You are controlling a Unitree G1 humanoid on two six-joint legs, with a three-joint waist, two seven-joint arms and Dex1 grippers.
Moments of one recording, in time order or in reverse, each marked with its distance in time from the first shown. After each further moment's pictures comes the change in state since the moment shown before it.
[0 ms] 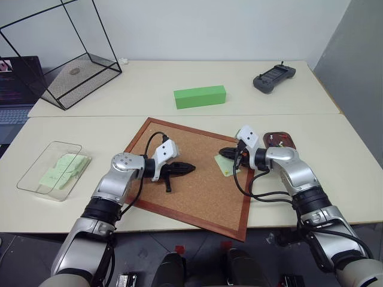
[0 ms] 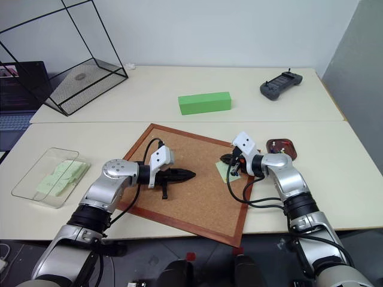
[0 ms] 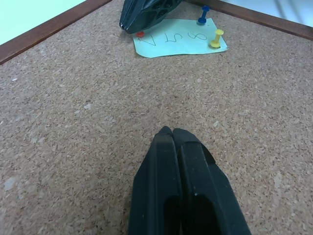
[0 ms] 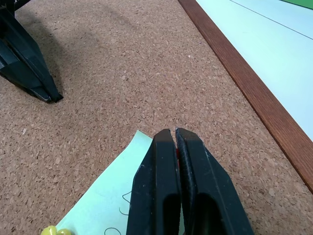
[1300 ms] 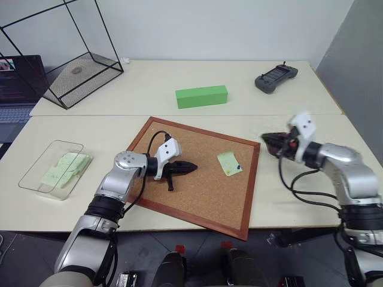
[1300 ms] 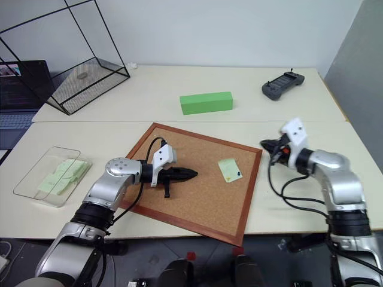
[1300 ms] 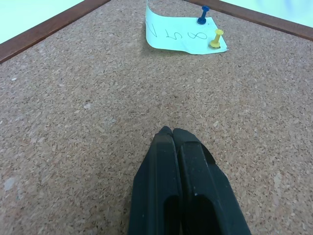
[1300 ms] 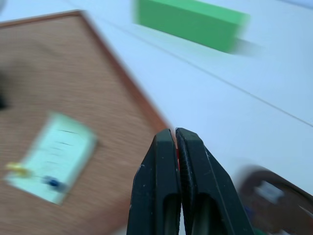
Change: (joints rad) left arm -0.024 -0.015 -0.002 0.028 0.011 0.005 -0.012; right arm 0.195 -0.266 -0.344 -0.321 0.111 0.187 -0.146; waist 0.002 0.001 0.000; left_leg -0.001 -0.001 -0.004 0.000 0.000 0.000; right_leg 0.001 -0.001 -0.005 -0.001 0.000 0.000
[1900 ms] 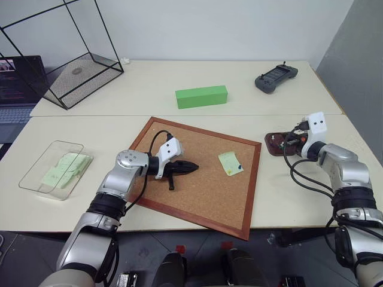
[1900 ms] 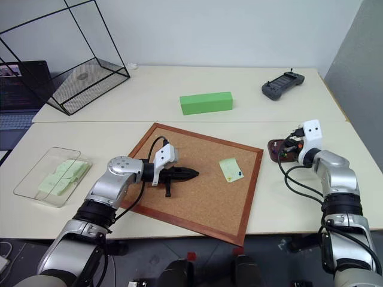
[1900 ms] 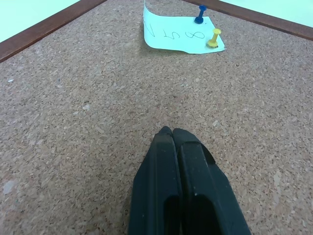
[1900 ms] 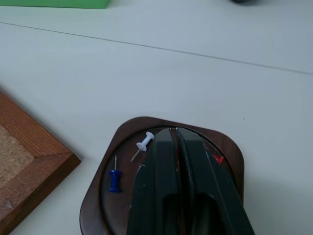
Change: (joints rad) left arm -0.018 -0.010 -0.009 0.019 0.005 -0.010 -0.013; right arm -0.171 0.077 -0.014 0.491 -0.035 -0.107 -0.135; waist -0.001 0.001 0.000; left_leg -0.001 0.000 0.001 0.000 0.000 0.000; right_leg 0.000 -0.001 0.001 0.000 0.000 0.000
